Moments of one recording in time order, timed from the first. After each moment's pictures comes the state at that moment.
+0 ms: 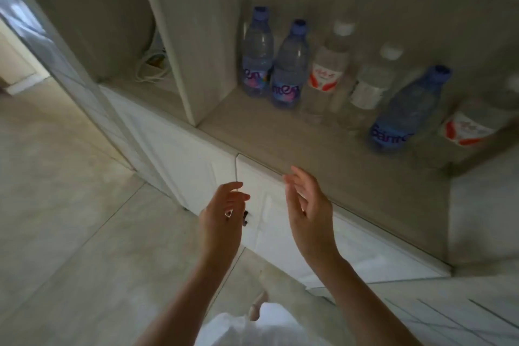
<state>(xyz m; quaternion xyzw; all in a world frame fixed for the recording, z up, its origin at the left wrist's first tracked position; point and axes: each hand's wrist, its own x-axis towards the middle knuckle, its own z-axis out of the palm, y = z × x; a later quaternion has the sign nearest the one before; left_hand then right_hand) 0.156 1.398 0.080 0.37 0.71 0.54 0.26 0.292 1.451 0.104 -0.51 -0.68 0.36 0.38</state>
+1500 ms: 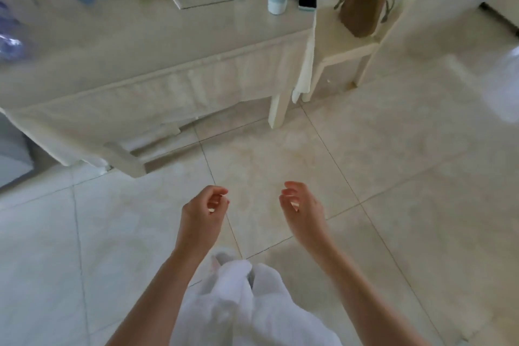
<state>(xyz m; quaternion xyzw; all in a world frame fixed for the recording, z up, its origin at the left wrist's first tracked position) 0.004 0.727 0.025 -0.53 0.70 0.44 -0.18 -0.163 0.831 0.023 0.29 -0.83 0.36 -0.30</state>
